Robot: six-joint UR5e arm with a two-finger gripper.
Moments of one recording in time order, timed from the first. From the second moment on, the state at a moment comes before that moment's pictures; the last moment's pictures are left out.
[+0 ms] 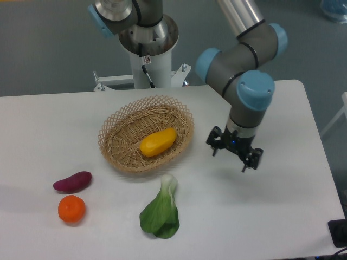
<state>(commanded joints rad) 2.57 -1.91 -1.76 -0.97 1.40 1.22</state>
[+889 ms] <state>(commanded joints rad) 2.40 -1.77 -1.96 -0.97 1.41 1.19</state>
